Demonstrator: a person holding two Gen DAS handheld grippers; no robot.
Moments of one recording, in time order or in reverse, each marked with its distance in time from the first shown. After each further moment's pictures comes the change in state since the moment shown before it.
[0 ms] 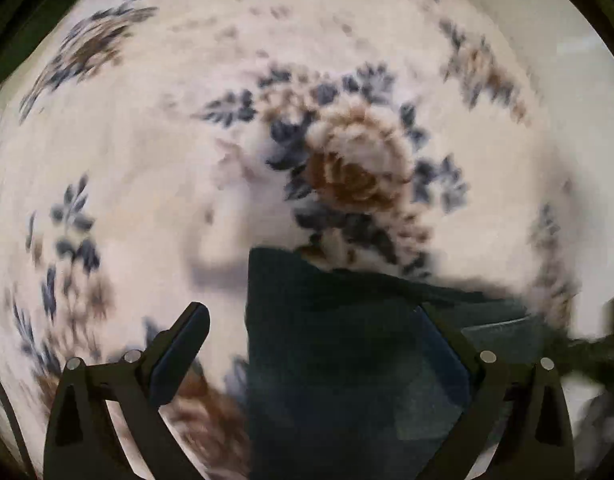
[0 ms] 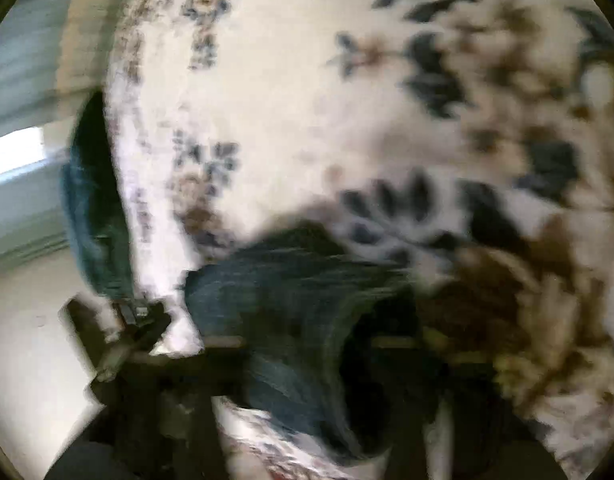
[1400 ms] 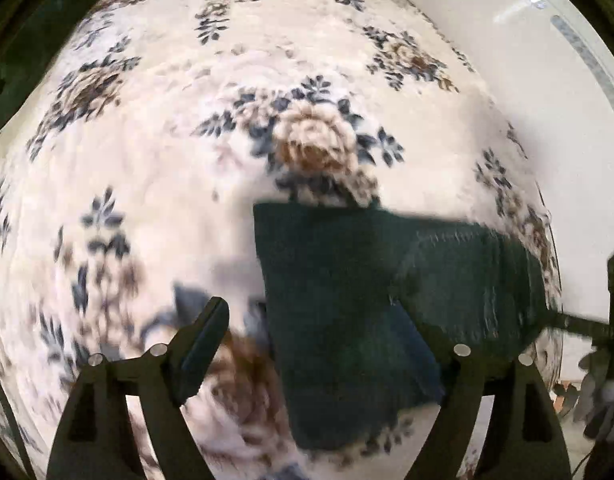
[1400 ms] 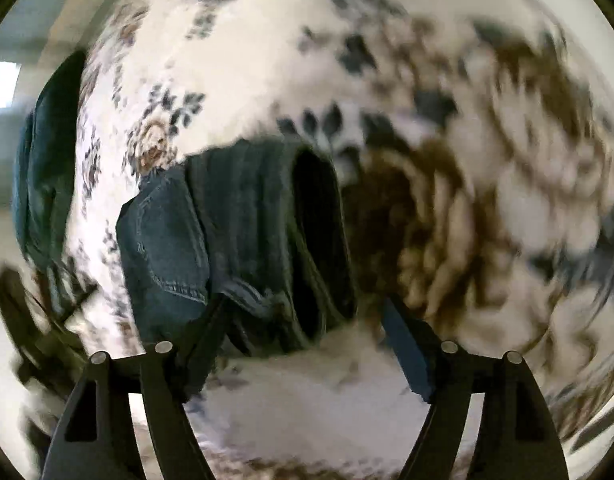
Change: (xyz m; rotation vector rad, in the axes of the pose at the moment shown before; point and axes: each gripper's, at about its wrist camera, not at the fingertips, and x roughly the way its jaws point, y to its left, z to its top) left arm -0.088 0.010 -0.058 0.171 -0.094 -0.100; right arm -0.055 -0.003 -0.095 -0.179 -0.101 -0.323
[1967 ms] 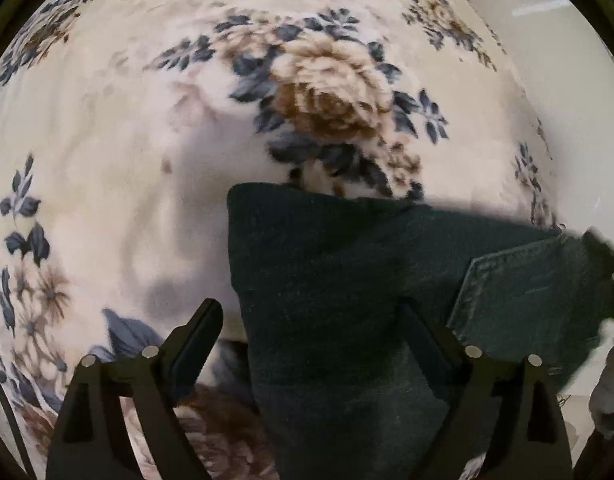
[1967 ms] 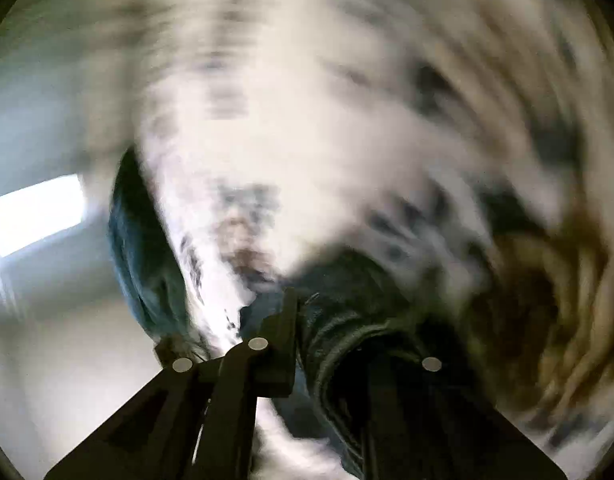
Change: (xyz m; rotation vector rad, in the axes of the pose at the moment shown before) left arm 0.082 0.020 0.000 -0.084 0.119 -0.084; right arm 0.018 0.009 0.088 0.189 -0.109 0.443
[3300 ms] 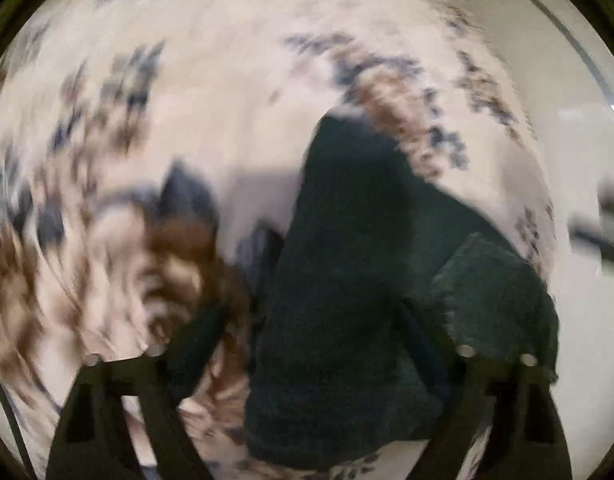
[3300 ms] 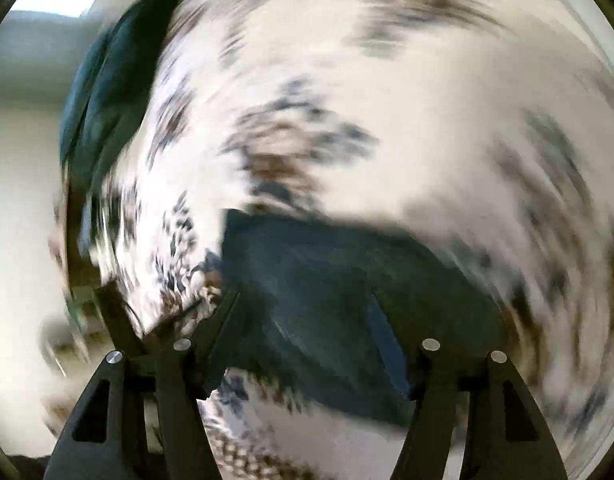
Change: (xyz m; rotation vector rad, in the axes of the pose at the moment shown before) left arm -0.013 0.010 -0.089 -0.389 -0.183 0.016; right arm 0.061 0.162 -0.030 -0.576 0.345 -0.312
